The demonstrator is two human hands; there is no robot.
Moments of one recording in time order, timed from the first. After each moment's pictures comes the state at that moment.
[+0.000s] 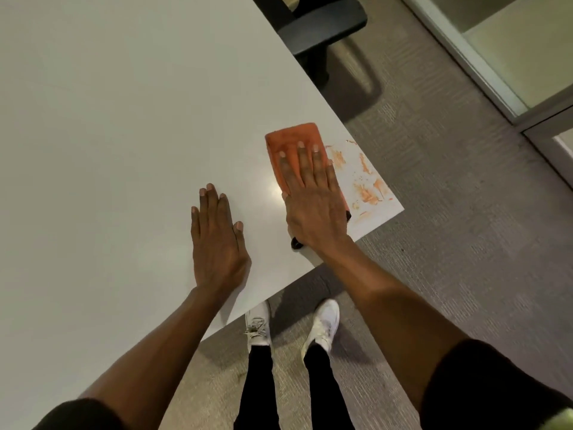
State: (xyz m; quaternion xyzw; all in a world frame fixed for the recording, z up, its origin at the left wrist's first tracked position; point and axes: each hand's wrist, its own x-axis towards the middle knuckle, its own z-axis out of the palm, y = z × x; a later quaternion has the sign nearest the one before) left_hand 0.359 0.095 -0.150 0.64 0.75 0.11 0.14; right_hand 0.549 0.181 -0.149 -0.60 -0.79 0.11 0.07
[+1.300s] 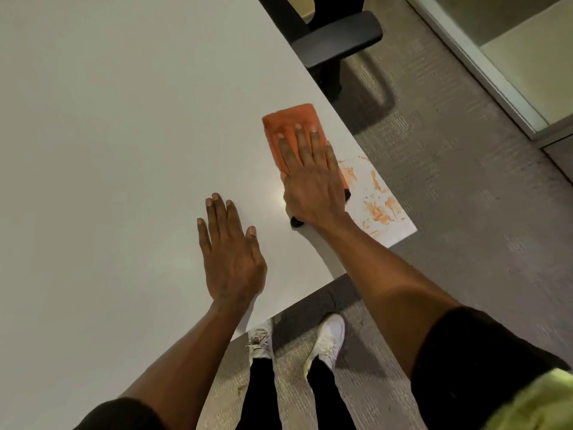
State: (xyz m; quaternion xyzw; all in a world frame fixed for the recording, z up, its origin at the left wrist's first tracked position) left_hand 0.388 0.105 -0.152 0.58 0.81 0.08 0.08; right_hand 0.533 0.251 -0.149 -0.59 -0.80 0.11 0.10
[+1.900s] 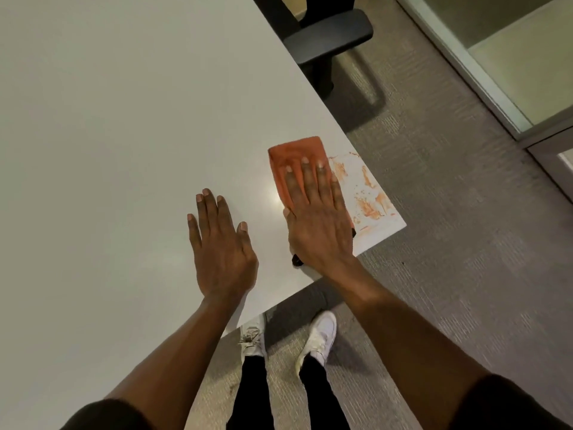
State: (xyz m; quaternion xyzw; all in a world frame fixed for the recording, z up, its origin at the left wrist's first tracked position) left_hand 0.388 0.105 -0.153 0.58 0.80 0.08 0.08; right_hand 0.558 0.172 -0.145 -0.60 -0.79 0.12 0.08
